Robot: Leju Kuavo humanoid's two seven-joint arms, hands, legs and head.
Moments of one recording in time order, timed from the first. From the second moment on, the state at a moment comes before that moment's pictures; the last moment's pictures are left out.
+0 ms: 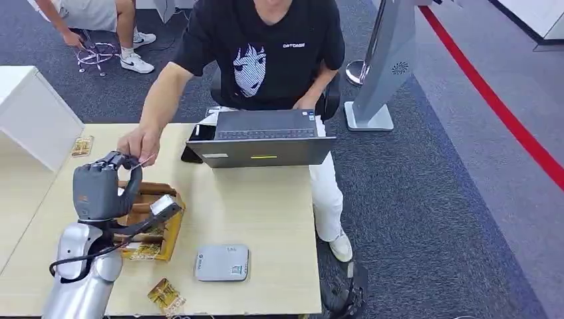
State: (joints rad) left arm -0.35 0.05 -0.26 -1.22 -1.13 0.50 -0.28; right arm -0.23 0.20 -0.14 -0.26 -0.27 -0.11 -0.45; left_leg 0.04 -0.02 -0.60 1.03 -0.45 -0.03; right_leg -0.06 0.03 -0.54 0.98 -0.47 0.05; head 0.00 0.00
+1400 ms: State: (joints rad) left arm 0.05 0.10 -0.61 -1.54 -1.19 0.23 -0.39; right arm -0.22 0.20 -0.23 -0.26 -0.26 -0.09 -0.51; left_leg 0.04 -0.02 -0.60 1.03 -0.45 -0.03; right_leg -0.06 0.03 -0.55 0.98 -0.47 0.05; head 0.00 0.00
